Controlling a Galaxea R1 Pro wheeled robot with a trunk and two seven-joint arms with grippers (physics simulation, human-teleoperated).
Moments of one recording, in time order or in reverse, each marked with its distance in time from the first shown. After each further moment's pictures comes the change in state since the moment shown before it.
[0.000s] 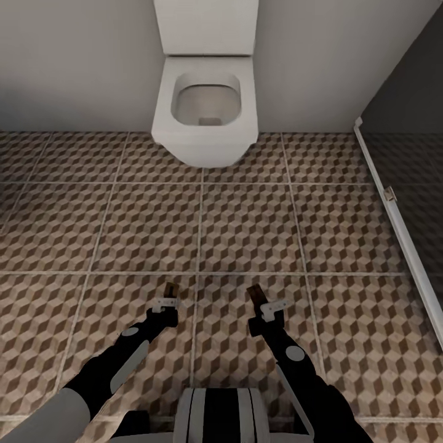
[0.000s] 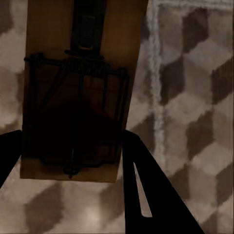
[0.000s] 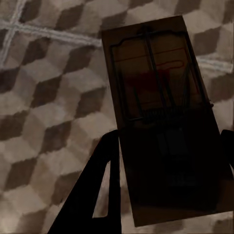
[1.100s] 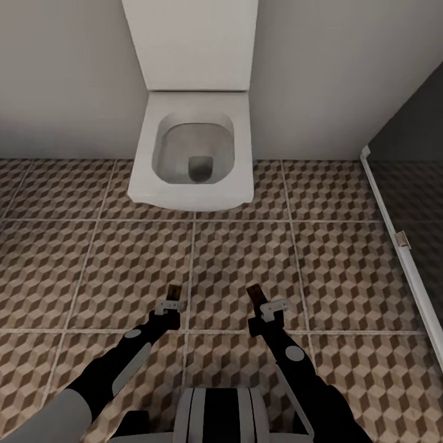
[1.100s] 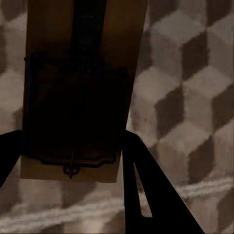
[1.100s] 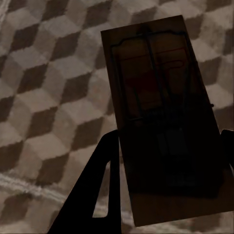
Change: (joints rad) left arm 0.000 -0.005 -0.026 0.012 0.000 -0.001 0.000; right arm 0.000 0.002 0.001 -0.001 0.000 0.000 0.000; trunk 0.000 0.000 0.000
